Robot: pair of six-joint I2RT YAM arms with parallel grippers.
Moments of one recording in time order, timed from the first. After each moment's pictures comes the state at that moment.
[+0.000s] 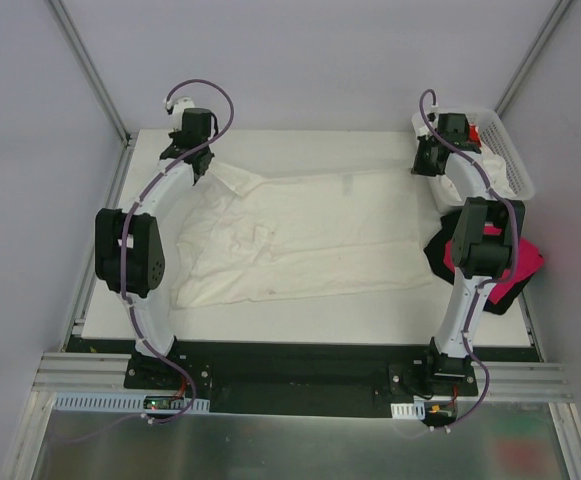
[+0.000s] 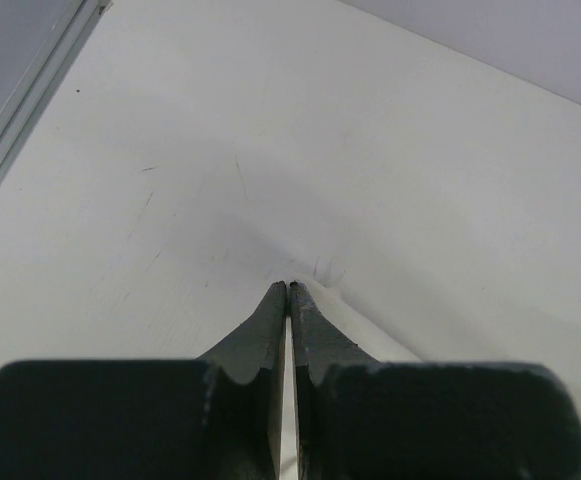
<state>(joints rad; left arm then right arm) -0.18 1.87 1.56 -0.29 -0.50 -0.36 -0.04 2.11 1.78 -0.51 -0.10 0.10</state>
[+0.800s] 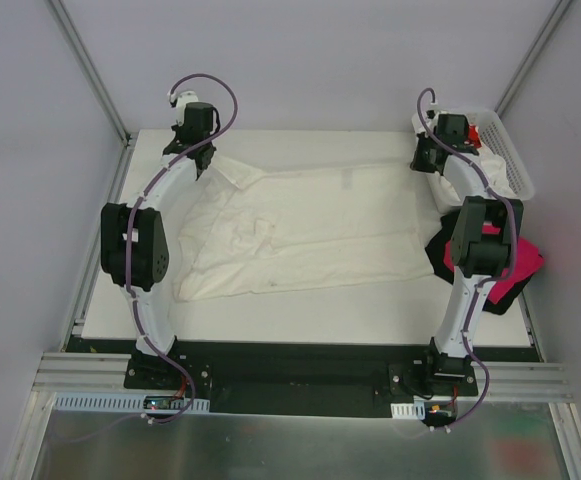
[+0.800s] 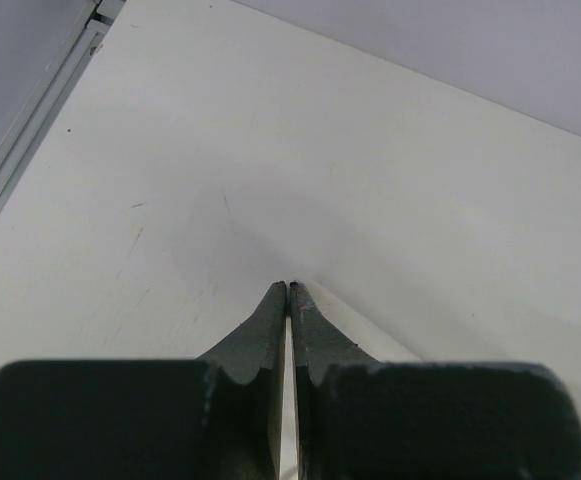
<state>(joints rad) -0.18 1.94 1.65 -0.25 -0.50 -0.31 -0.04 2.12 1.78 -0.40 -0.11 0.08</state>
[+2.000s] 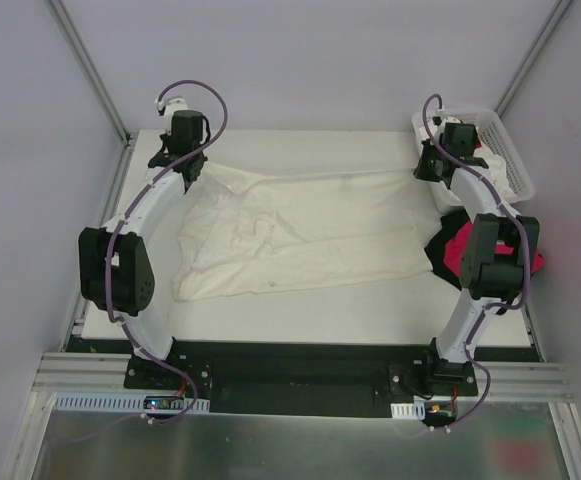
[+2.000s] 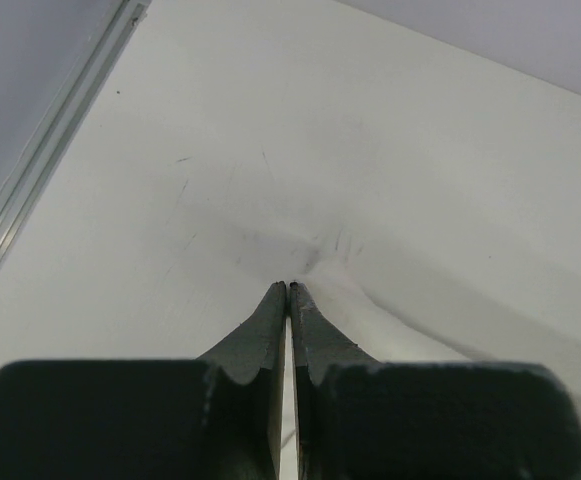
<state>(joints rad) -0.18 1.71 1.47 -0.31 -0.50 -0.32 -0.04 1.89 1.52 -0.34 -0.12 0.09</state>
